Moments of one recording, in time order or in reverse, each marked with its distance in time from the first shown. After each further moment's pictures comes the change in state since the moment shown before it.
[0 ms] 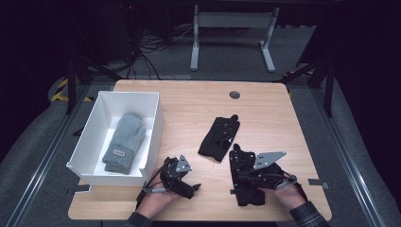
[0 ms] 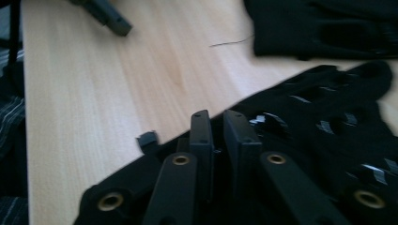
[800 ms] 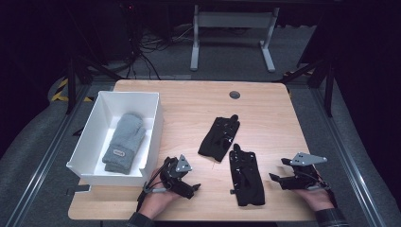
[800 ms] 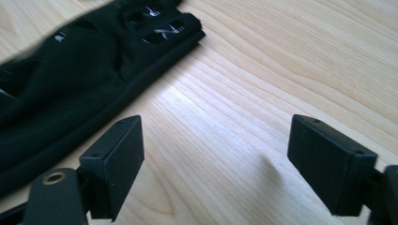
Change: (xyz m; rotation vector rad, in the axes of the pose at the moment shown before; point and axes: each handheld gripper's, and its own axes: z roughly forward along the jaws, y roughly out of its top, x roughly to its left) left arm 0.001 0.001 0.000 0.007 -0.003 0.003; right arm -0.040 -0.079 -0.051 -0.039 -0.336 0.200
